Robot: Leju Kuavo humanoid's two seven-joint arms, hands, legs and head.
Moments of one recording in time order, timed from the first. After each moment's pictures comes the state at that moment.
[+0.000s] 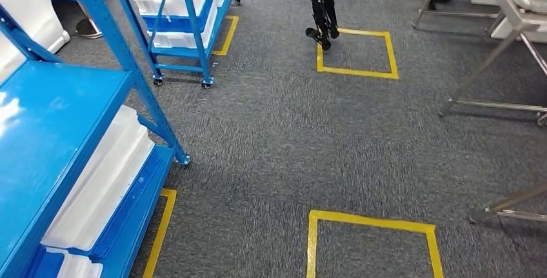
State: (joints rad) left arm -0.03 -0.16 1.03 -0.19 -0.75 0.08 0.11; right arm -0.01 0.10 -0.15 -0.17 0.46 -0.08 -0.07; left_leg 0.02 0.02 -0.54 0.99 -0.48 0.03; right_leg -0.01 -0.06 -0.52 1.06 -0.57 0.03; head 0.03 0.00
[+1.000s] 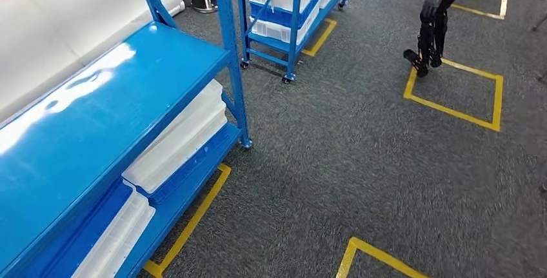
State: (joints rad) left arm -0.02 -0.23 0.84 -0.19 -1.04 0.12 0.17; right arm -0.04 0.12 -0.19 -0.18 0.47 -0.13 0.01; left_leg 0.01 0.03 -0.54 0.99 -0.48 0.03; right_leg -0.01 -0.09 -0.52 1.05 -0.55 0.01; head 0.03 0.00
